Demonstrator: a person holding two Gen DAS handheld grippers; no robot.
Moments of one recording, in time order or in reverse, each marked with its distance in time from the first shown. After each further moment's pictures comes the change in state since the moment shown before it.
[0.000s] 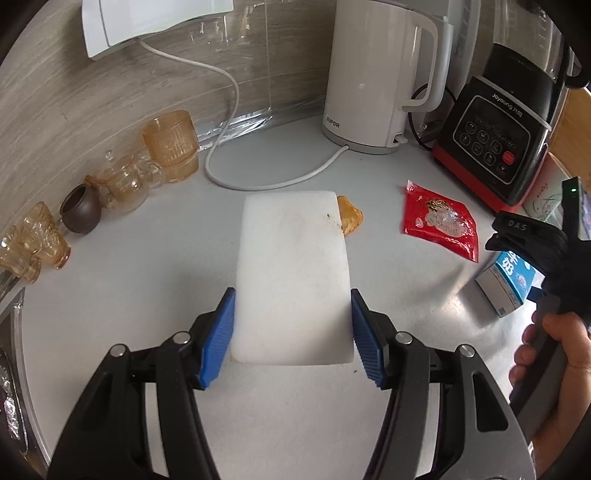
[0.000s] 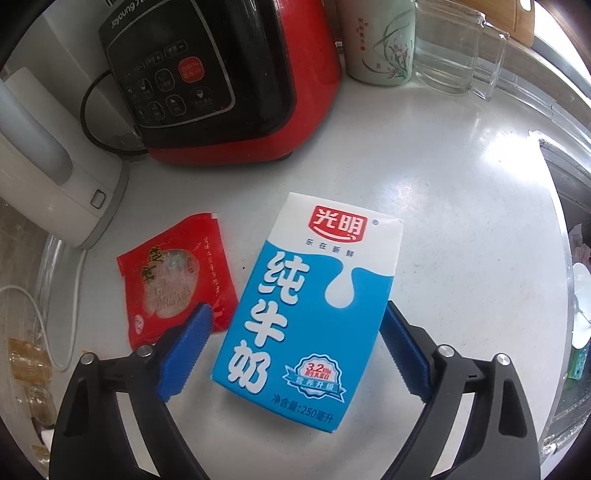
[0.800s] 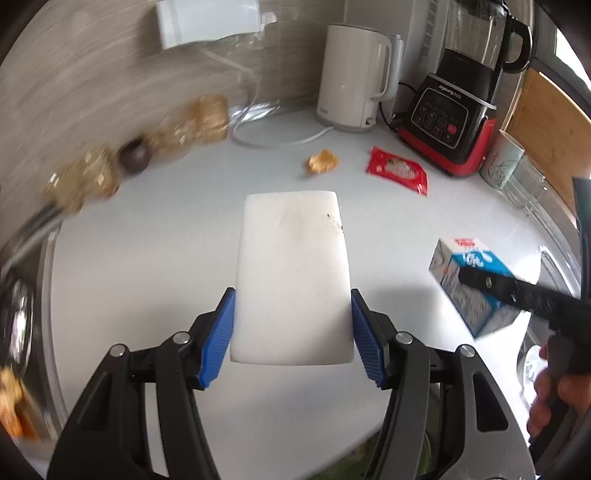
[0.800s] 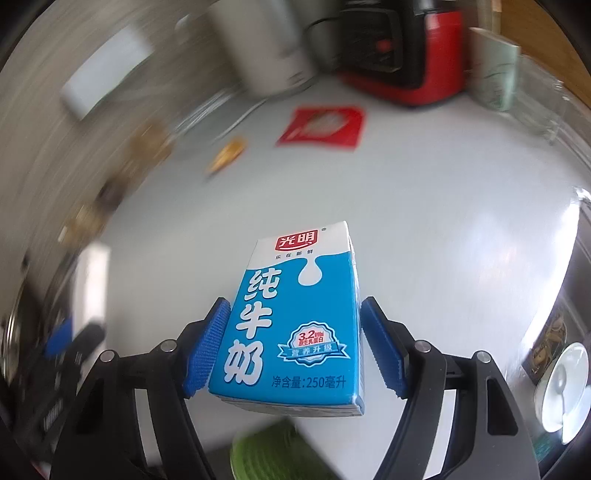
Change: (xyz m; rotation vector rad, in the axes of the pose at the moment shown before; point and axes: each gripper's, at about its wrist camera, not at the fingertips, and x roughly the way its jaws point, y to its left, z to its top) left arm -0.133 0.000 -0.135 -0.045 -0.015 -0.009; right arm -0.133 -0.069 -0.137 -0.638 0.128 0.420
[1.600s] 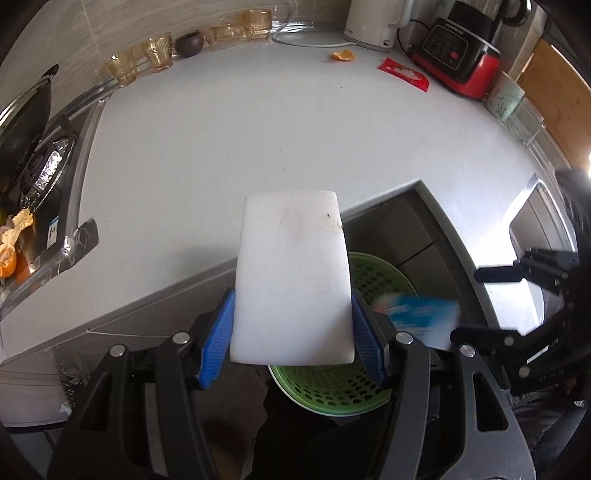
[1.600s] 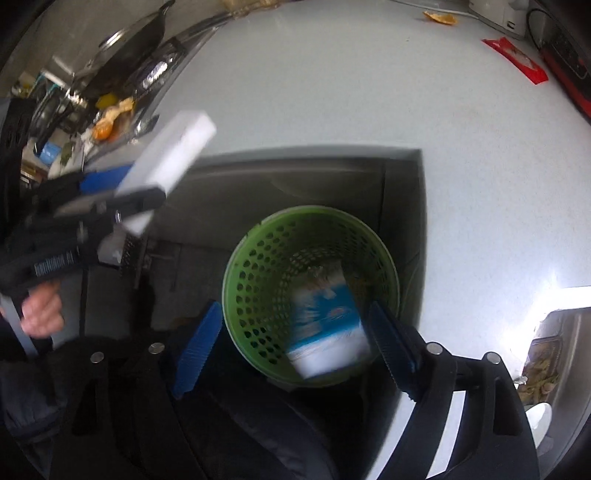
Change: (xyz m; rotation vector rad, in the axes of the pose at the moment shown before) left arm -0.072 -0.016 -0.169 -0.107 0.231 0.061; right arm -0.038 0.037 -0.164 -0.646 0.425 0.227
